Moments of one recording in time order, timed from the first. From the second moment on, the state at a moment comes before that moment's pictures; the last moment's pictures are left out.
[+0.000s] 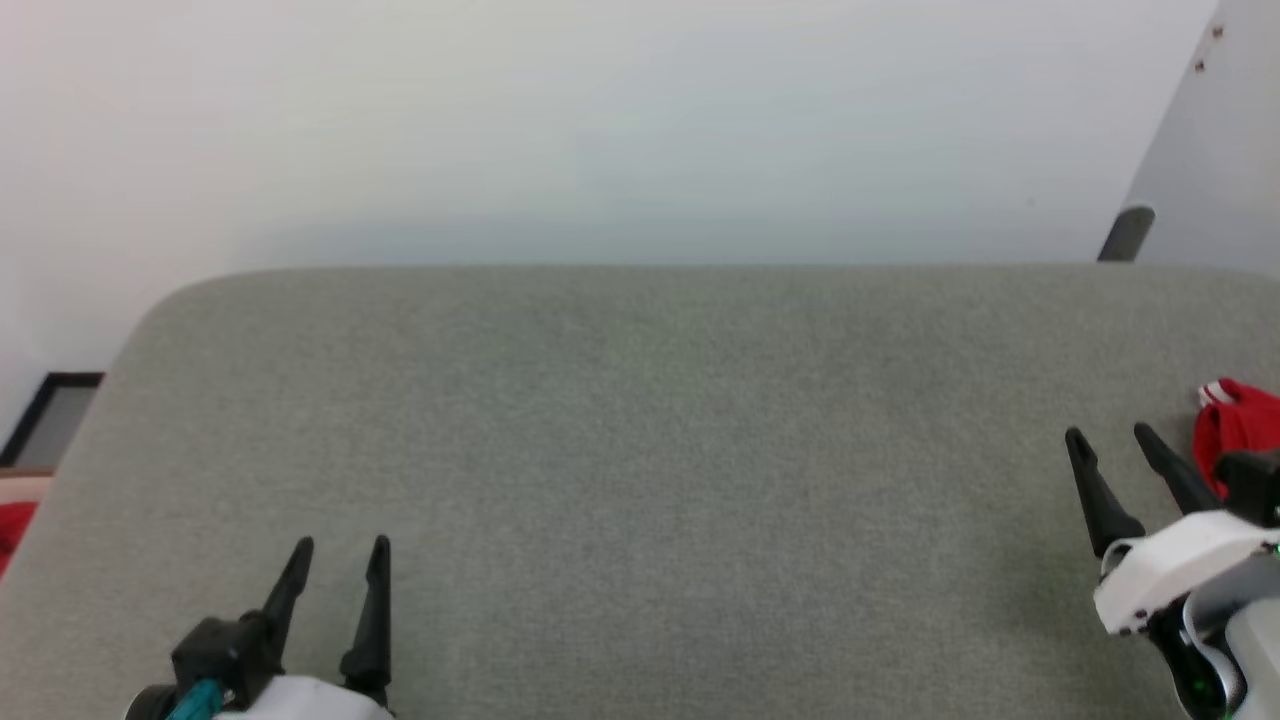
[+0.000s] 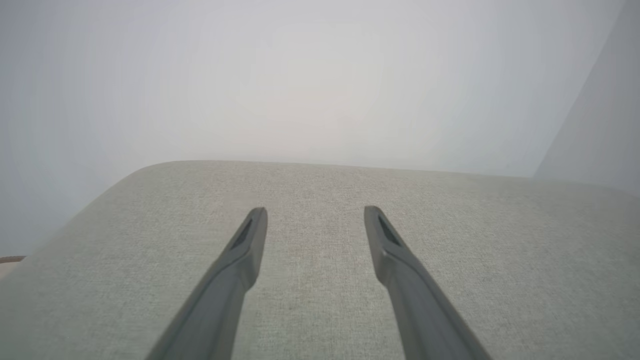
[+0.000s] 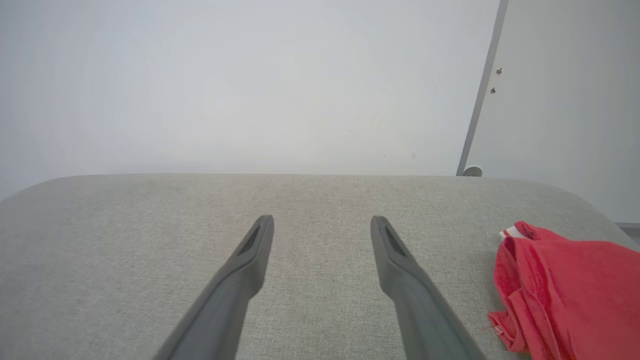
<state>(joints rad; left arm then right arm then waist) -0.03 0.21 -0.04 0.27 -0.30 -0.09 -0.26 -0.42 -0.40 0.33 0.68 0.60 0.13 -0.26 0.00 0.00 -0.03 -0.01</state>
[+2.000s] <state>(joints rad) 0.25 0.16 0.00 0.14 -0.26 -0.08 -0.25 0.18 -0.19 -0.08 0.15 0.41 0.13 -0.07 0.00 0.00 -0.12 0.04</state>
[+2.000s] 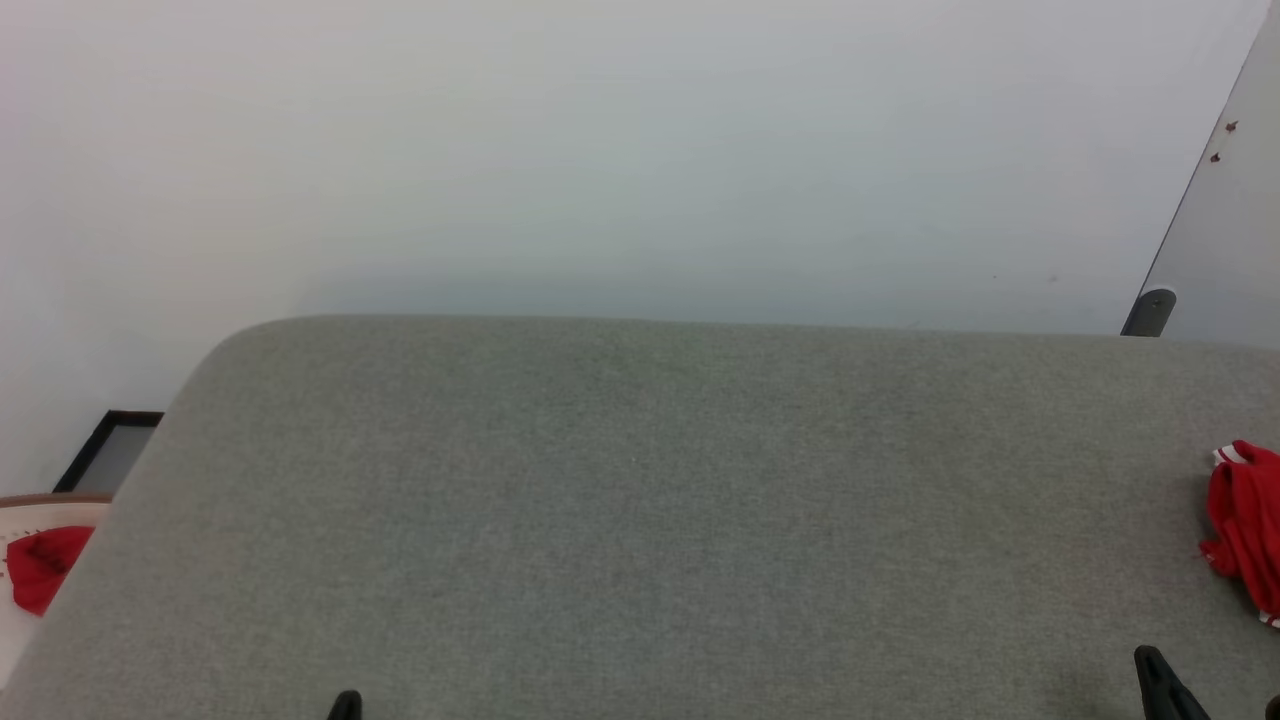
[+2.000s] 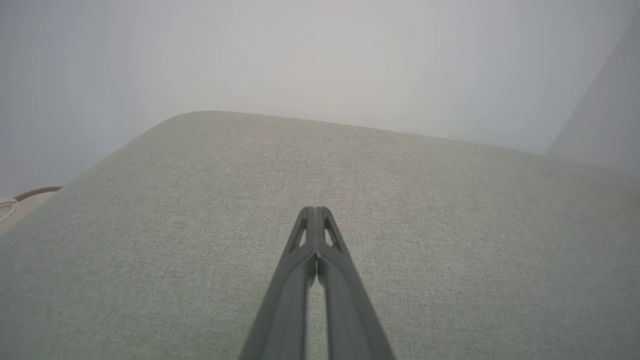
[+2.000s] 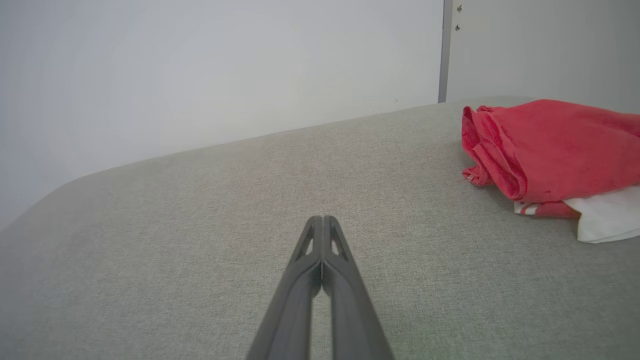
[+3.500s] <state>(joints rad) 0.08 0.11 0.06 0.19 -0.94 -0.10 -0.07 0.05 -0.12 -0.09 0.20 1.01 0.13 0.02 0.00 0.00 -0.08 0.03</state>
